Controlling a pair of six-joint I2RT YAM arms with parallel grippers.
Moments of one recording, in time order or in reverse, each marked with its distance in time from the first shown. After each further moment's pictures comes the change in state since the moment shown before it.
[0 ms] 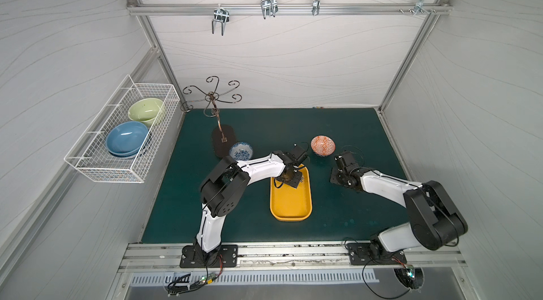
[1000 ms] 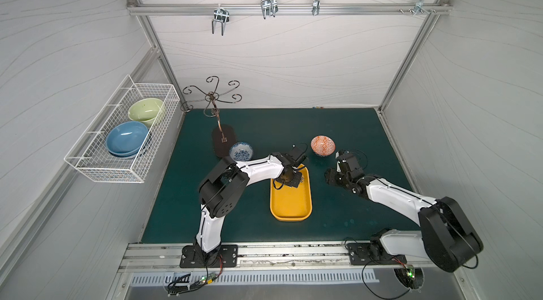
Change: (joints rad) left arm 0.001 -0.028 -0.061 0.068 0.046 -0.065; right arm 0.050 -0.140 -0.062 0.081 -0.103 -0.079
